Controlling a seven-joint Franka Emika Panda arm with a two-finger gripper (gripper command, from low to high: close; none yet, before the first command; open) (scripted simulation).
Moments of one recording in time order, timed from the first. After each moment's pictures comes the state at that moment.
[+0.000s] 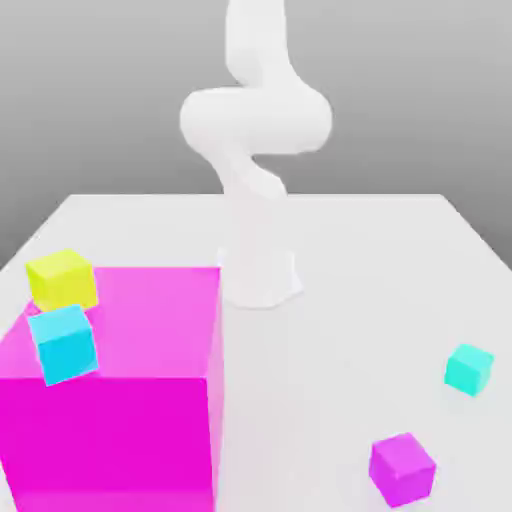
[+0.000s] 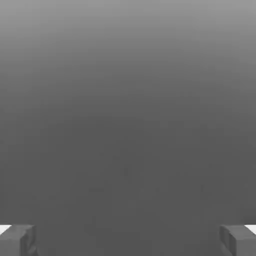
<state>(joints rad) 0.04 -0.71 0.04 -2.33 0.02 2.35 0.79</state>
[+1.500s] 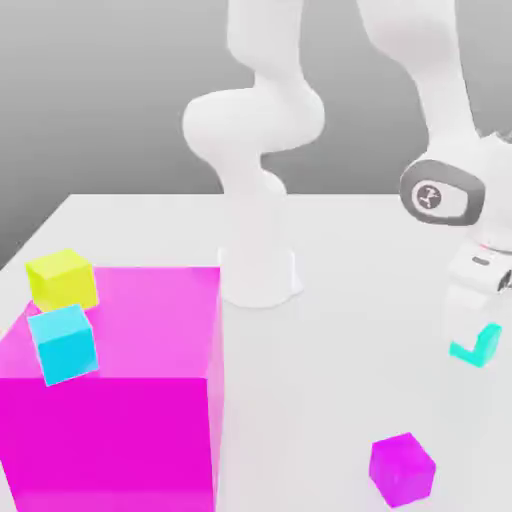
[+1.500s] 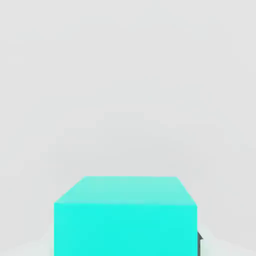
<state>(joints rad) 0.38 0.07 0.27 -2.61 -0.13 2.68 0.83</state>
